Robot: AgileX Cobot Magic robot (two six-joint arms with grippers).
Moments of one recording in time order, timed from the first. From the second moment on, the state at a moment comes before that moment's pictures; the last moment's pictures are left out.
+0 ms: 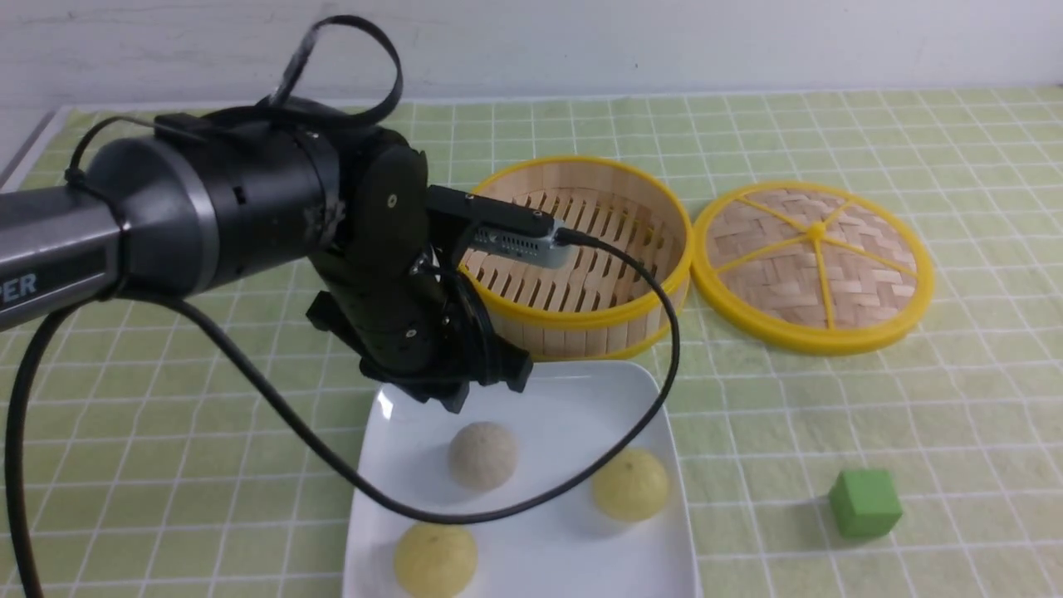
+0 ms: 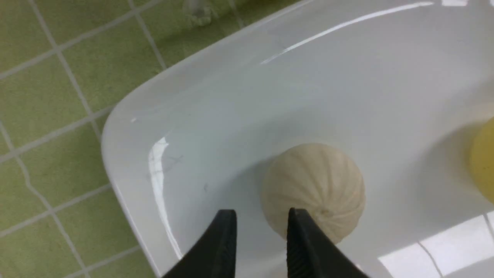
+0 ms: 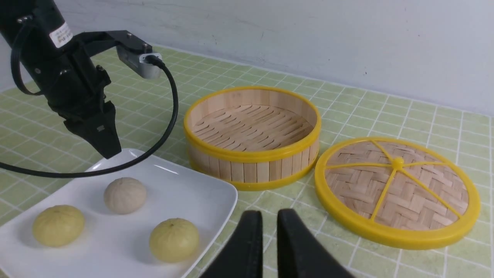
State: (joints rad) right arm 0.52 0.19 -0.39 0.00 0.43 0.04; left arm -0.57 1.72 -1.26 0.05 0.86 -0.15
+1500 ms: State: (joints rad) right arm 0.05 -0.01 0.02 0.01 0.40 0.04; left arm -0.57 0.85 -0.83 0.20 0.86 -0.38
